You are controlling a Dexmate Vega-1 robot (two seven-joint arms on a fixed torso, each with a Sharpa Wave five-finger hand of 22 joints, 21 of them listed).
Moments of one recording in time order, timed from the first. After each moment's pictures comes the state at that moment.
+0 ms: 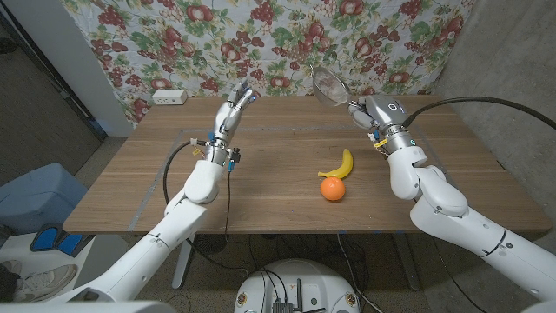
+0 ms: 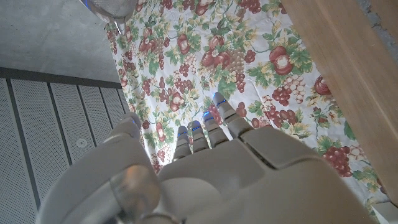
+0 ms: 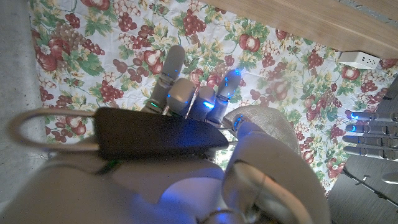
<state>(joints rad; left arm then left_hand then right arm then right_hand) 0.99 0.49 0.37 -1.59 -0.22 -0.57 0.25 0.42 0.17 0.27 -0.01 0.18 0.03 -0.04 0.18 0.17 0.04 -0.02 0.19 0.19 0.10 -0.03 0.18 0.19 0.22 -0.02 0.26 0.20 -1.05 -0.86 -0.50 -2.21 -0.70 -0.60 -0.30 0.58 0.18 0.43 0.10 0.24 0.88 0.04 0.92 0.80 0.93 -0.13 1.42 1.24 0.92 -0.13 1.57 1.24 0.65 -0.06 1.16 0.33</state>
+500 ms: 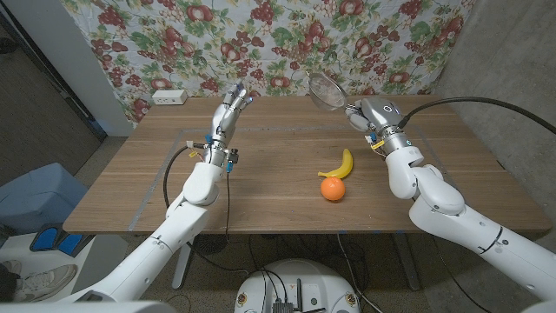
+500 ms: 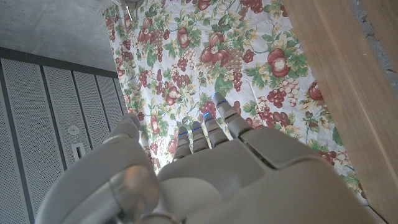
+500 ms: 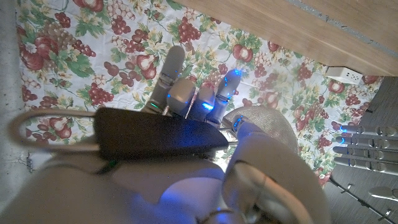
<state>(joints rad) 1.00 0.47 0.36 -1.57 -0.29 -0.59 0.22 0.41 0.17 0.27 -0.01 0.18 0.03 -0.03 0.18 0.17 0.03 -0.02 0.19 0.19 0.09 -0.04 0.18 0.19 0.22 -0.02 0.26 0.20 -1.01 -0.87 -0.54 -2.17 -0.74 -0.58 -0.24 0.58 0.18 0.44 0.10 0.24 0.88 0.04 0.93 0.80 0.91 -0.14 1.44 1.24 0.92 -0.13 1.57 1.24 0.64 -0.06 1.17 0.32</state>
